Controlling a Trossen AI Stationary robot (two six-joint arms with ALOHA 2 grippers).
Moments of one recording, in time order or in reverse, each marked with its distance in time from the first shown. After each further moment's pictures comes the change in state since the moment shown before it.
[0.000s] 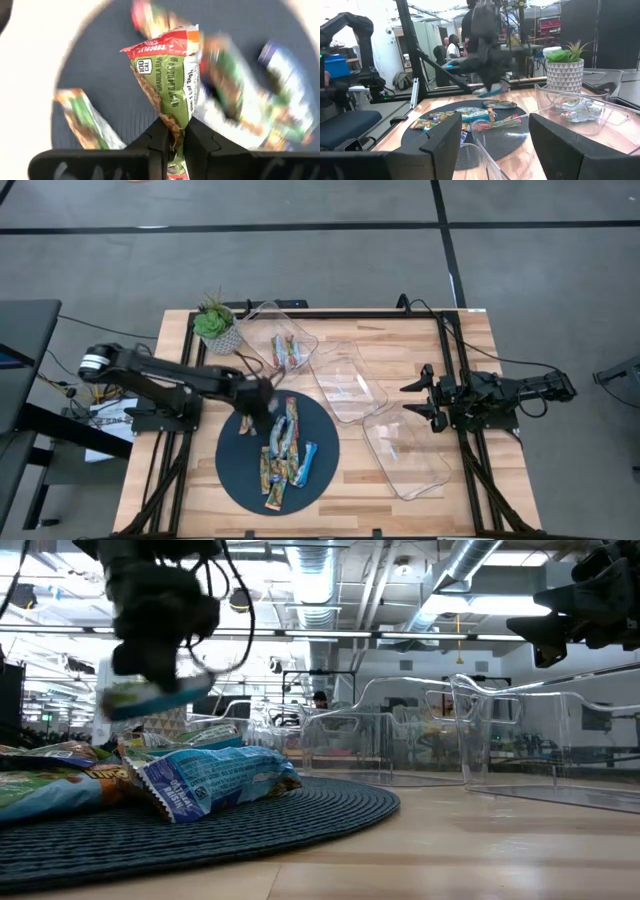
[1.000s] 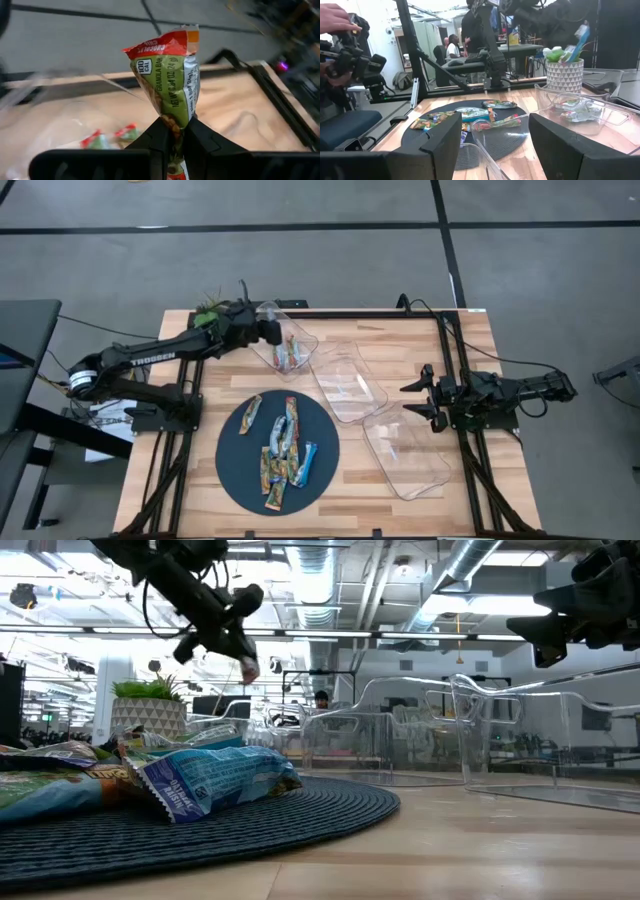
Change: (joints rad) left arm 0.539 -0.077 0.001 0.522 -0.269 0.073; right arm 0.000 0.000 0.000 0.000 0.000 0.000
